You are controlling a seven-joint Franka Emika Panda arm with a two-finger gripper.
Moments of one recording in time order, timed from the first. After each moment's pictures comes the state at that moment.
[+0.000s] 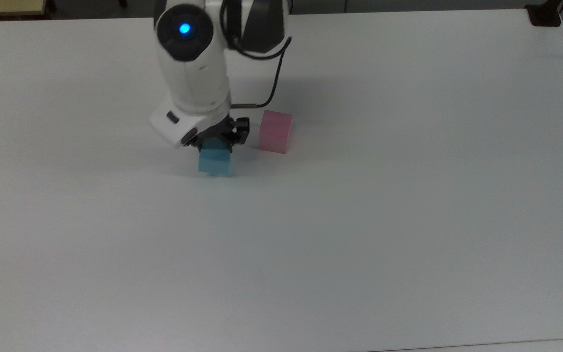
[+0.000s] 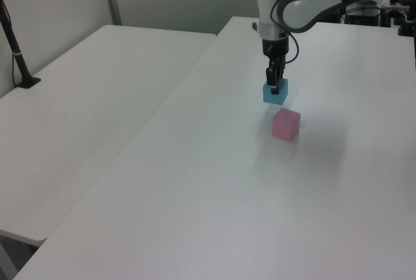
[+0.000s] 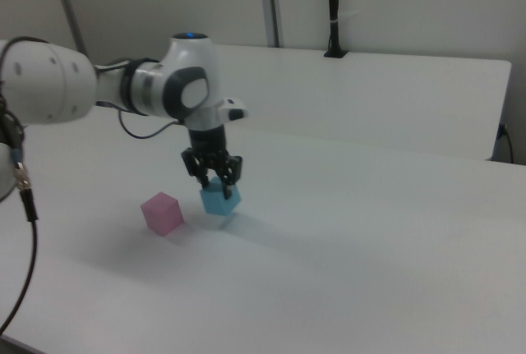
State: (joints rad) arm -0.09 0.41 0.08 -1.64 -0.06 1.99 -0.06
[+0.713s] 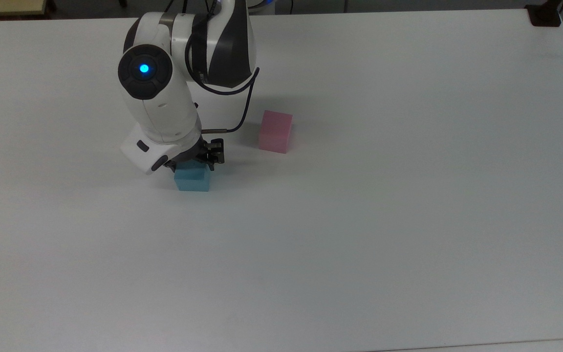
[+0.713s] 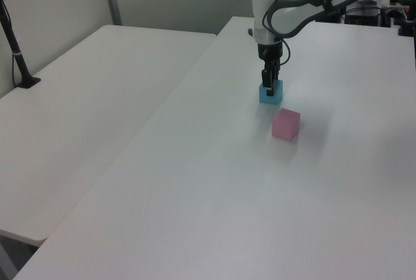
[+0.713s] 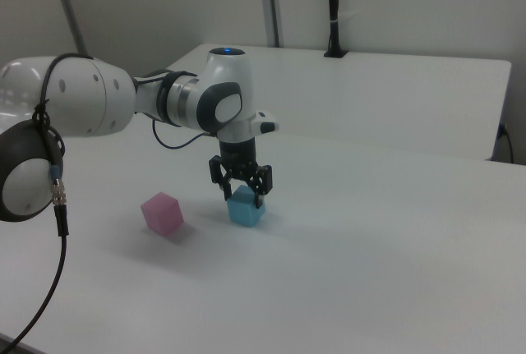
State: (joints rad) arm -0.15 0.54 0.09 -1.52 -0.06 1.99 -0.13
